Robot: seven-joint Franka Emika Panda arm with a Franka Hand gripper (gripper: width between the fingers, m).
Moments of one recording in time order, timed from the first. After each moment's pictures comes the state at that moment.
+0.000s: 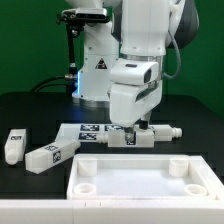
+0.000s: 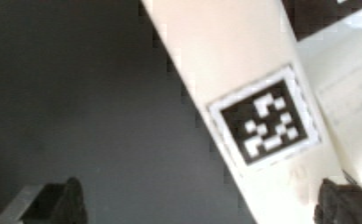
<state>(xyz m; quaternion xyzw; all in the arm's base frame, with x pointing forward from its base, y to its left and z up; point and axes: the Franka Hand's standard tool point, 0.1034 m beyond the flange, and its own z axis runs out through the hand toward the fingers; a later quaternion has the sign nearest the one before) 0.414 0.056 0.027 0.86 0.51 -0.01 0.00</state>
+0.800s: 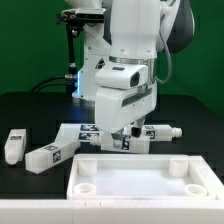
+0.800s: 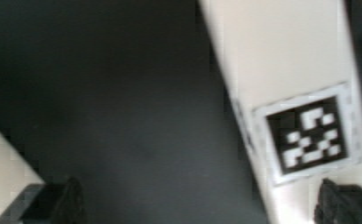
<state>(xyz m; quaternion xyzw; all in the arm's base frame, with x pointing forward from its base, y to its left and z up) 0.454 0.035 0.029 0.87 0.49 0.01 0.02</state>
